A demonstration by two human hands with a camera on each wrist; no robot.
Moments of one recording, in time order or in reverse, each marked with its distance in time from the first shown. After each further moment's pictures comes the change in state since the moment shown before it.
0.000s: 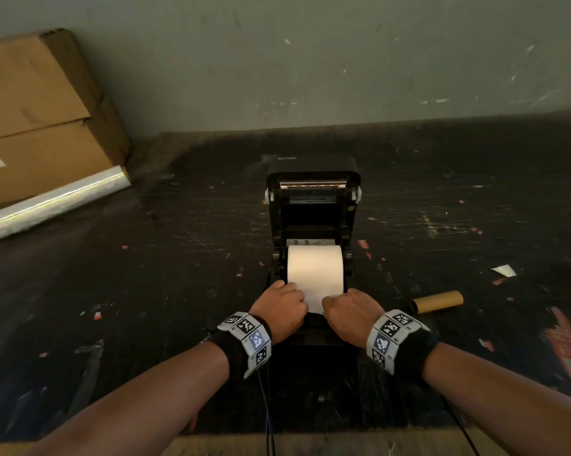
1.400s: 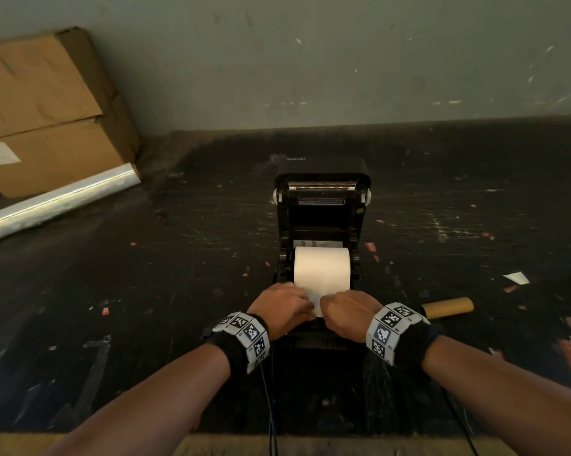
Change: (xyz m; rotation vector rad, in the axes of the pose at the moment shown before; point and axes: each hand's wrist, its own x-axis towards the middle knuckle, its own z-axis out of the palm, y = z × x) left_hand -0.001 -0.018 0.012 -0.411 0.092 -0.001; right_hand 0.018 0.003 -0.005 0.145 -0.074 -0.024
